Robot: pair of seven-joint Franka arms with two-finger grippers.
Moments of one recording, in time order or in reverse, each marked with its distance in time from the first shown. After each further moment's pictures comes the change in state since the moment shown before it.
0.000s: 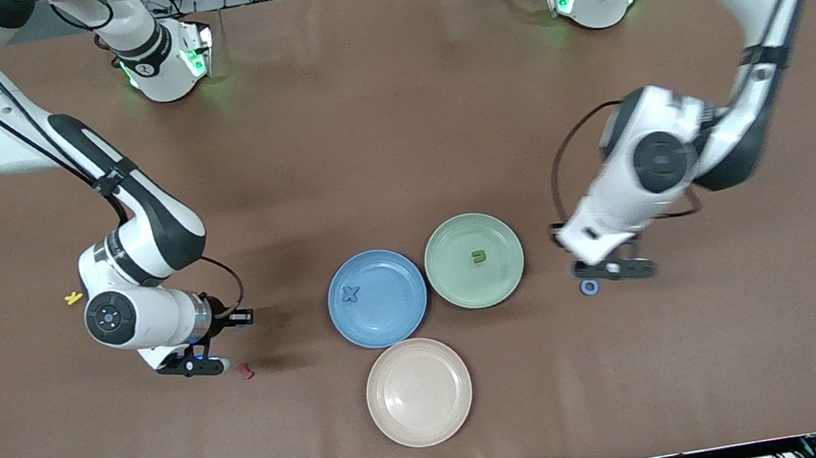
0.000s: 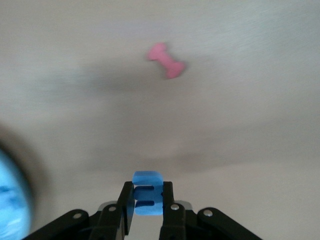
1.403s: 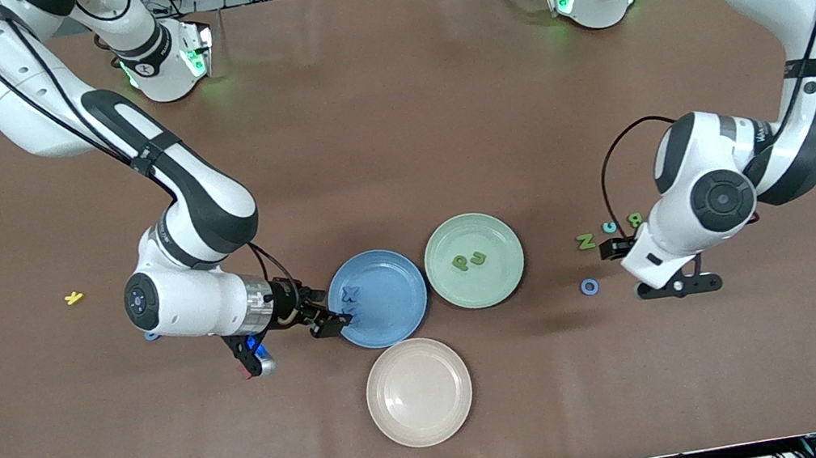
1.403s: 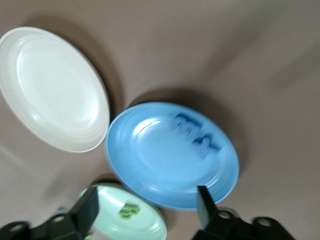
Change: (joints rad) left arm 0.036 0.022 0.173 0.058 0.007 -0.091 0.112; right arm 0.214 0.017 -0.036 0.145 0.446 0.149 0.473
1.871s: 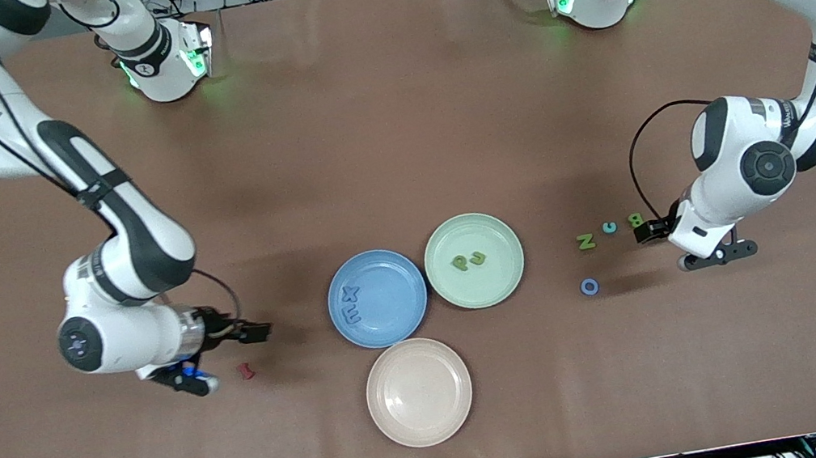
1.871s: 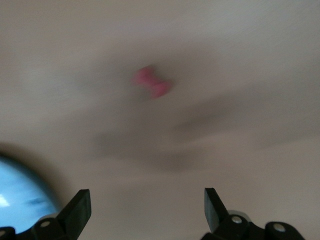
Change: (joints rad) left arm 0.222 -0.059 -0.013 -0.342 0.000 0.330 -0.012; right arm -0.174 0.000 -0.053 -0.025 -0.271 -0.226 -0.487
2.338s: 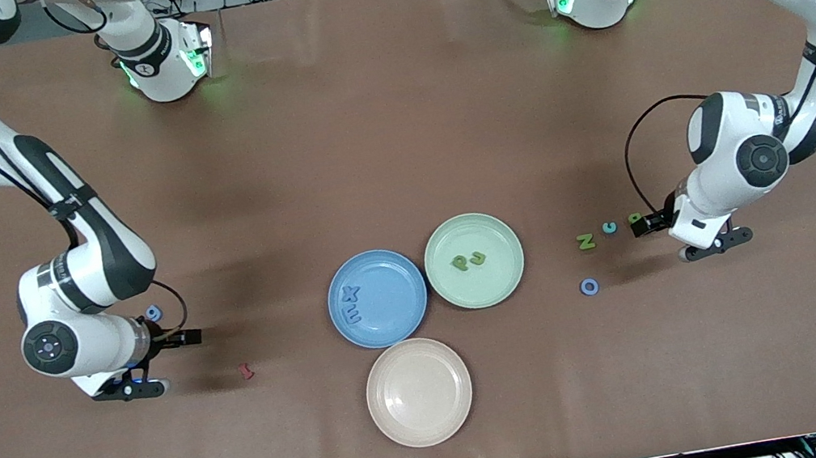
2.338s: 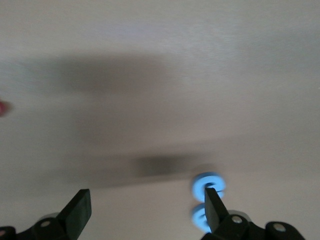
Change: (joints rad) left arm 0.021 -0.002 -0.019 -0.060 0.000 0.041 -0.102; right arm -0.137 0.000 0.001 -0.077 -0.341 0.003 -0.185
